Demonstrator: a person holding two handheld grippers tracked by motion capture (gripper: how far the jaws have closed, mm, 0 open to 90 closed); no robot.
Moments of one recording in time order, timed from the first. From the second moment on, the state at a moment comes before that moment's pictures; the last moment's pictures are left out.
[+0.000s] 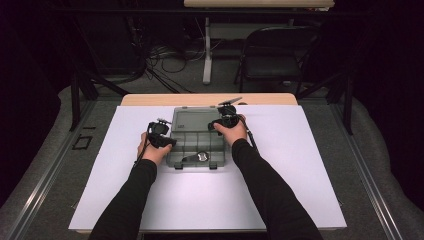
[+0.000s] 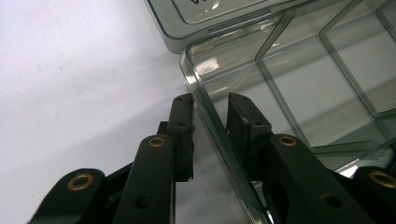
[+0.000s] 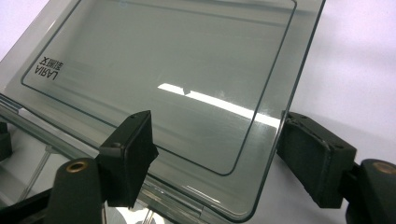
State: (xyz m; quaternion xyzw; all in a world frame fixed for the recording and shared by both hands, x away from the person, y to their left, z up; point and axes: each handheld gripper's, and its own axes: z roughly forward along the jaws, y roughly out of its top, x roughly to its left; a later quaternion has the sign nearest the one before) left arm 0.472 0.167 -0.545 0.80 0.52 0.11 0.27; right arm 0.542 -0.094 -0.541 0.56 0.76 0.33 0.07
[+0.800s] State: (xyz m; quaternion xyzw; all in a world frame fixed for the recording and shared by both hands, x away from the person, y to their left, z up) left arm 0.472 0.168 -0.545 0.80 0.52 0.11 0.27; right arm 0.540 -0.097 -0.533 0.55 0.76 0.34 0.09
